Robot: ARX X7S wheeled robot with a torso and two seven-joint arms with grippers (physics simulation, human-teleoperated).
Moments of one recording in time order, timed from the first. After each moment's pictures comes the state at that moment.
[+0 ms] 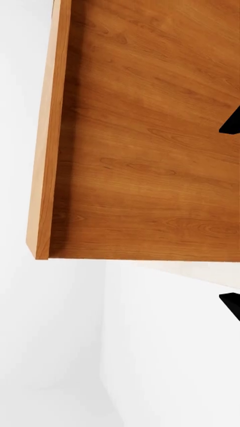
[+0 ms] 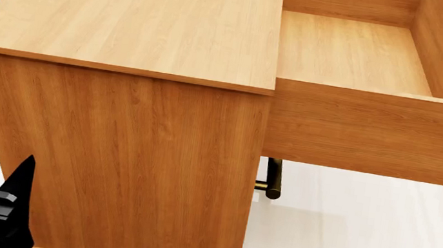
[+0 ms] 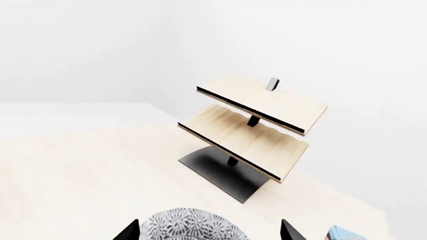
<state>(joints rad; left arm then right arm) -0.28 -0.21 -0.17 0.83 -0.61 -1.16 -0.24 0.41 0.44 0.30 -0.17 -0.03 0.77 0.44</state>
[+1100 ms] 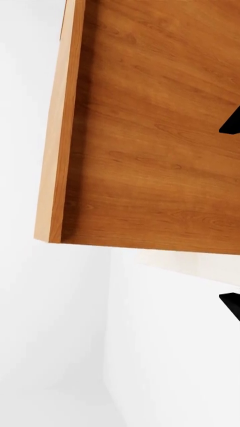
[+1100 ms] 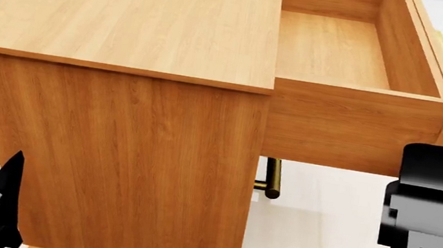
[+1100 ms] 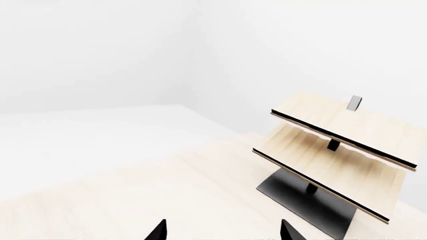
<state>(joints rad) -0.26 -0.24 -0.20 0.84 -0.68 -1.12 -0.25 1.31 0.23 0.03 1.29 -0.16 0.14 0.60</state>
